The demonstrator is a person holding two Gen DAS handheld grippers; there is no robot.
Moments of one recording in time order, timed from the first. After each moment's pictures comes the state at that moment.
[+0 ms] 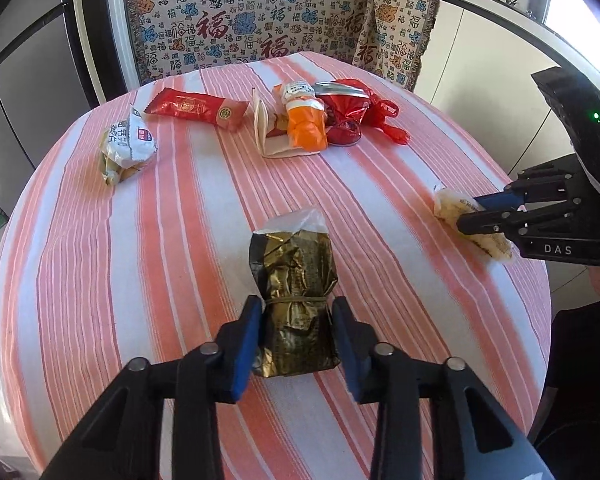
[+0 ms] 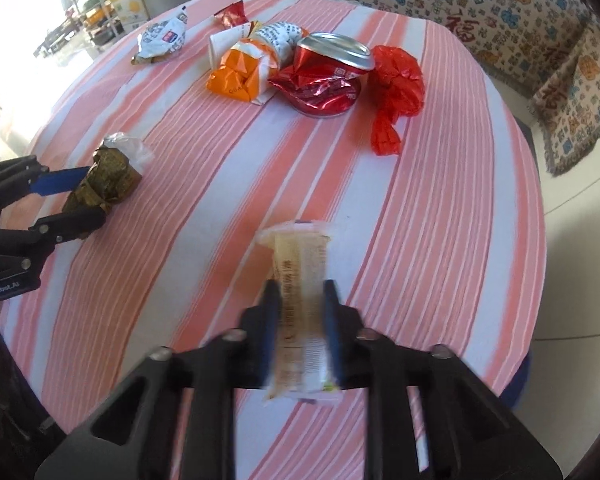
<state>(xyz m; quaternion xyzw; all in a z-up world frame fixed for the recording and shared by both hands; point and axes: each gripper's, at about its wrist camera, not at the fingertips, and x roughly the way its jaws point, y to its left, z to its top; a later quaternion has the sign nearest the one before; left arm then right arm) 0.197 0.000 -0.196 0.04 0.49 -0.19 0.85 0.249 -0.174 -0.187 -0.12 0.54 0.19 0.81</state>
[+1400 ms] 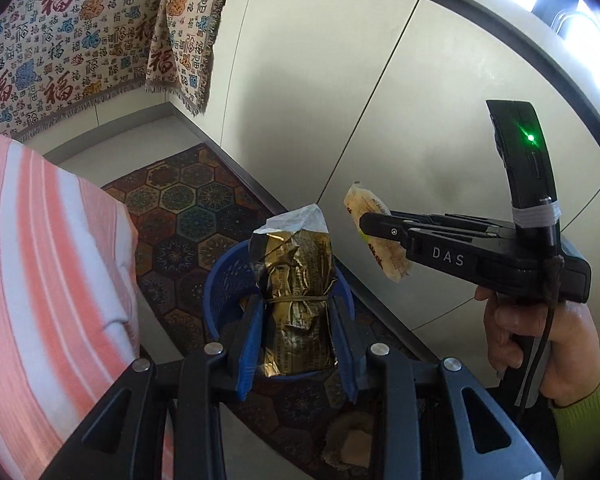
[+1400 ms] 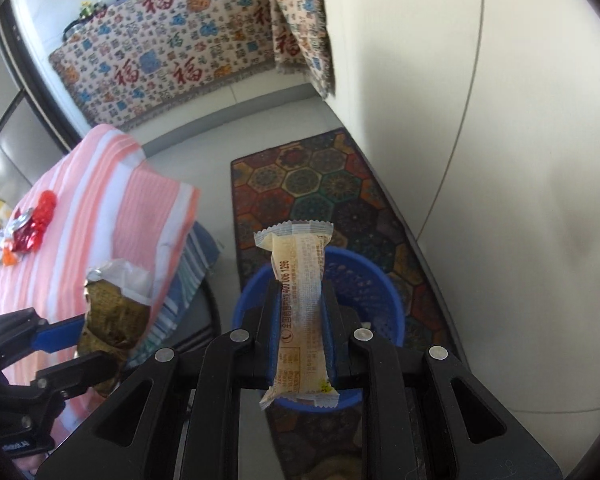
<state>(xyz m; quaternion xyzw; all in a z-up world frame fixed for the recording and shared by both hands) 0.223 -0.415 -0.171 0.04 0.47 -0.40 0.79 0.197 -0.568 -0.200 0.14 0.45 -0.06 0.88</state>
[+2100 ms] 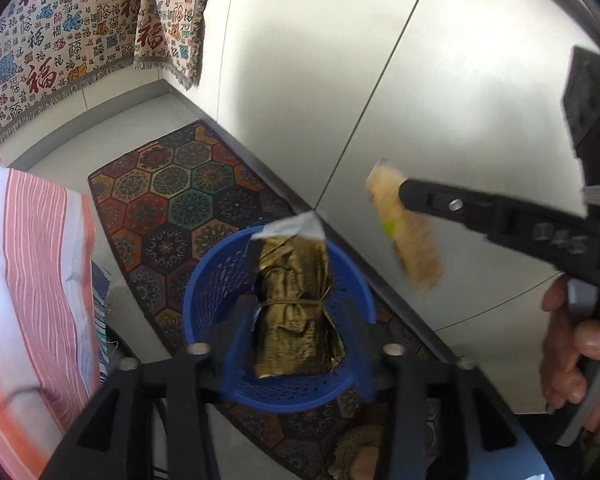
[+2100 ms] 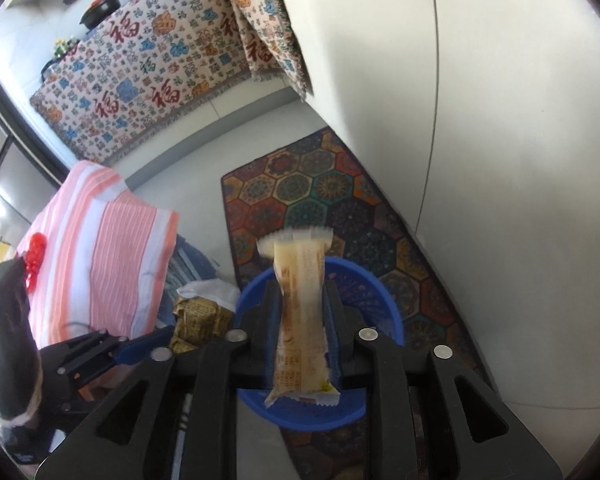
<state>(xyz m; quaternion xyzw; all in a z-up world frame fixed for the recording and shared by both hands) 0.249 -0.479 -0.243 0.08 0.50 -0.38 0.78 0.189 -0.606 -0.216 0.20 0.43 -0.08 0.88</state>
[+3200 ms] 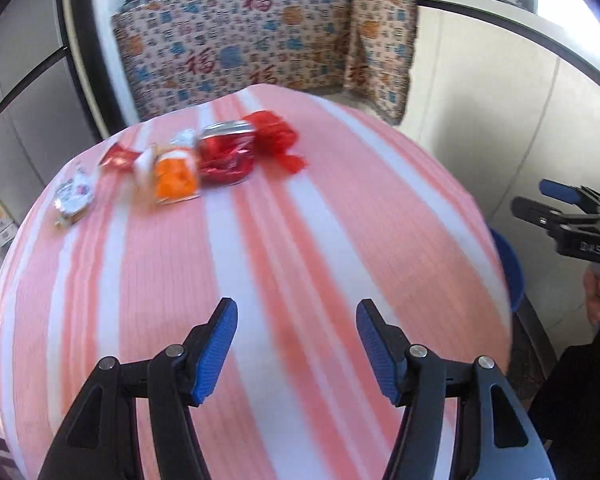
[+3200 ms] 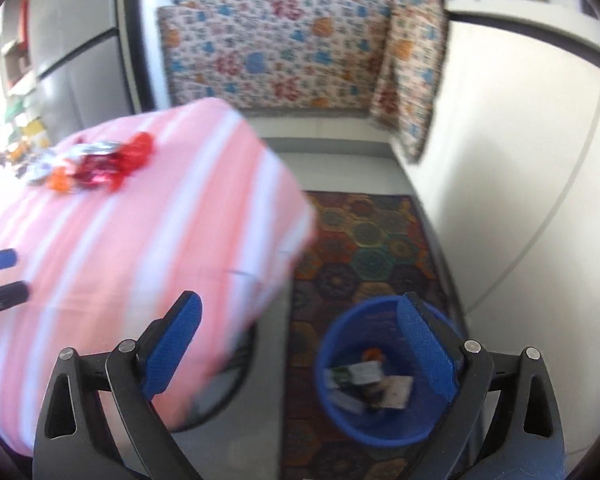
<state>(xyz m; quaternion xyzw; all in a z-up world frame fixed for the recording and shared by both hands) 0.185 -0.113 -0.169 0.07 0.43 -0.12 0.89 0.180 -0.363 -0.176 0.00 0.37 0.05 0.93</state>
